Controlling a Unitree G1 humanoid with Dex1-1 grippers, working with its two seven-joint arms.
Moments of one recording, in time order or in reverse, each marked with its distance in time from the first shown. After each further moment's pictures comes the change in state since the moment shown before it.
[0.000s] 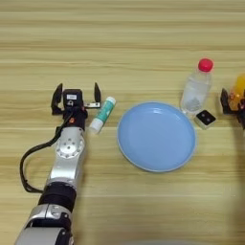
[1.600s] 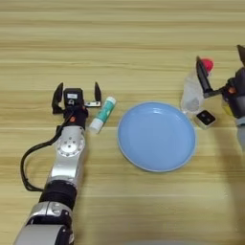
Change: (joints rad) left arm -0.022 0.000 0.000 0.030 0.000 -0.010 0.006; right arm 0.259 0.074 0.195 -0.876 0.033 0.089 0.131
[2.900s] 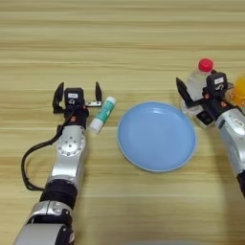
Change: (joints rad) left arm -0.003 -0.001 -0.002 0.006 0.000 -0.003 0.000; right arm -0.181 0.030 0.002 0.457 0.004 0.075 0.084
